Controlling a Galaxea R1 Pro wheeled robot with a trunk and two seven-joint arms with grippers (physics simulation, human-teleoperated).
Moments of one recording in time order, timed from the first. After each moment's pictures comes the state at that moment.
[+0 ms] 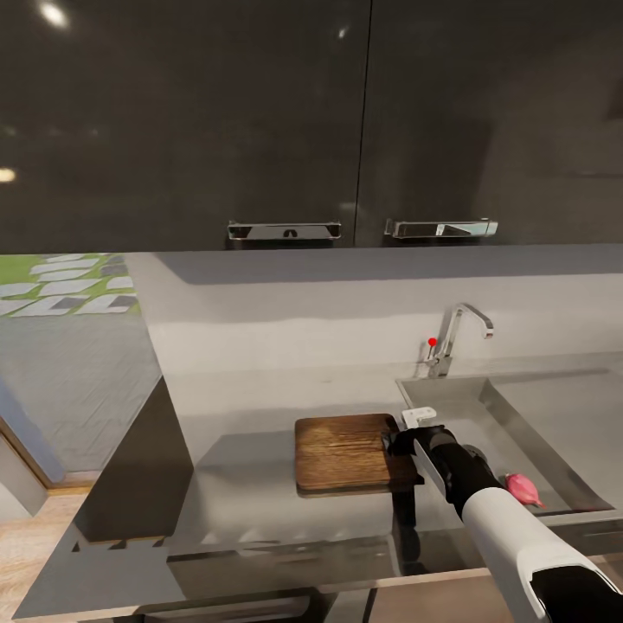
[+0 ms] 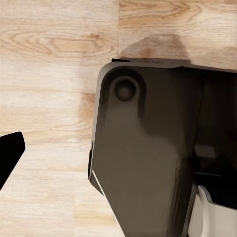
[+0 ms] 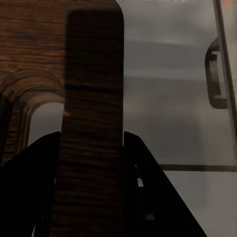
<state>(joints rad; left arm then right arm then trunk) 0.01 0.01 0.01 -0.06 0.11 -0.31 0.00 -0.81 -0.04 0.13 -0.57 0.01 0.54 0.02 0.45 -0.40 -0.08</state>
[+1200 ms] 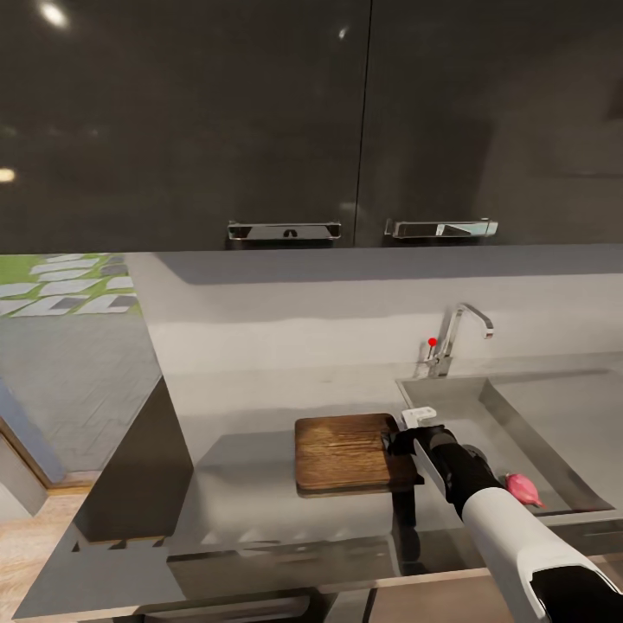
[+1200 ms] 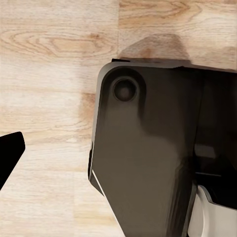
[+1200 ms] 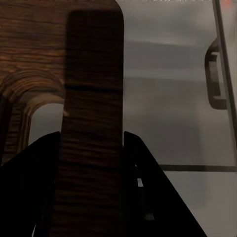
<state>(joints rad) 0.01 0.01 0.01 -0.06 0.11 -0.31 0.00 -0.81 -0.04 0.13 -0.57 0.01 0.54 0.02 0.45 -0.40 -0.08</state>
